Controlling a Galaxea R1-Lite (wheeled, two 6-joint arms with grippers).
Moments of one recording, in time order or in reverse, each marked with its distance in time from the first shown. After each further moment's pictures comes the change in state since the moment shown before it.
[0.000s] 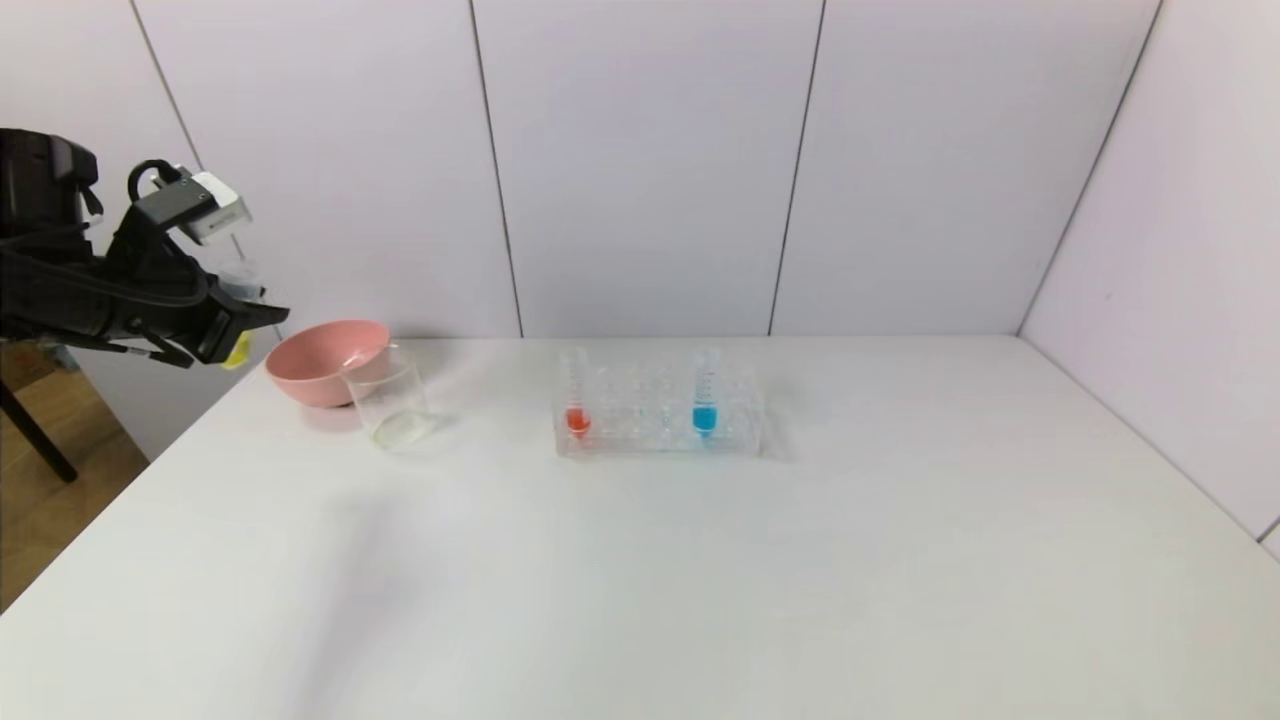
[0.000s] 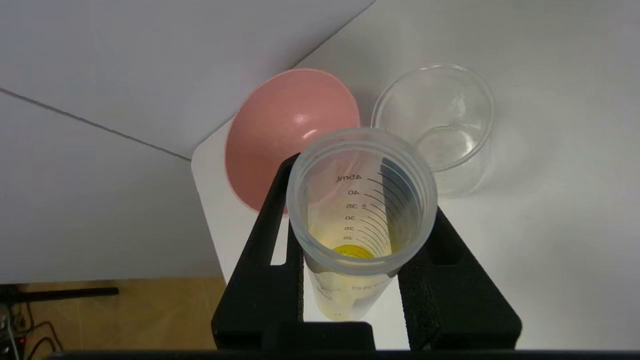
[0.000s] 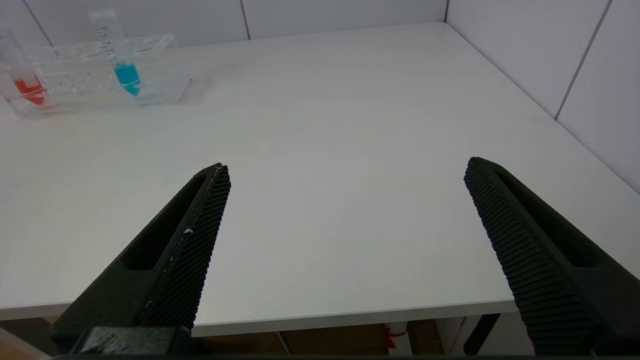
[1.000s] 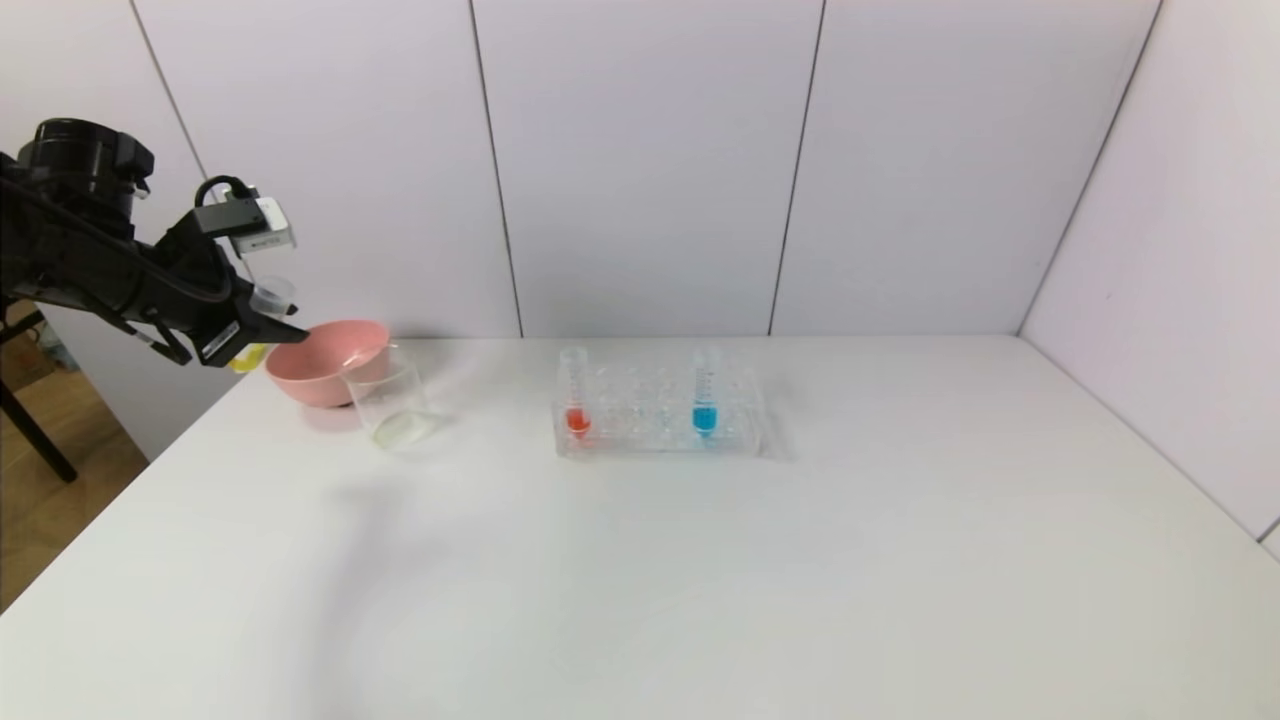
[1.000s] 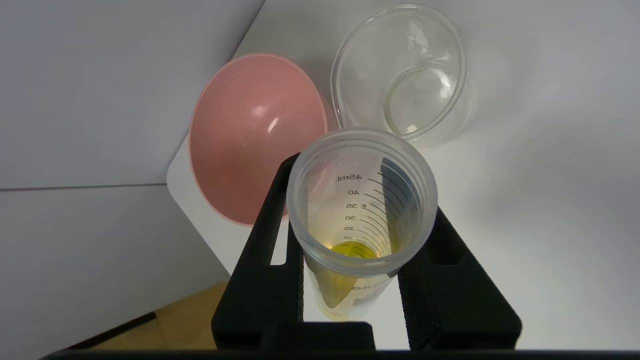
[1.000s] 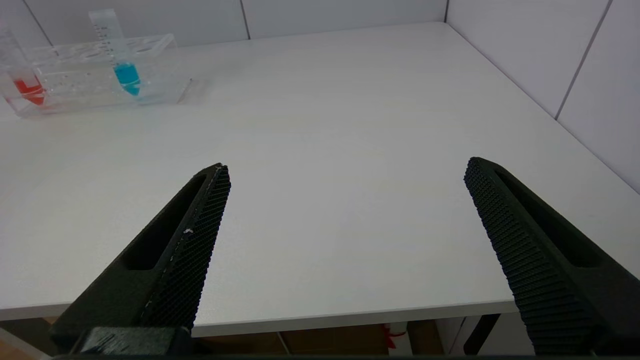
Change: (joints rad) left arm -0.003 0.184 -0.409 0.497 -0.035 0.349; right arm 0.000 0.000 0.000 0.000 0.000 0.000
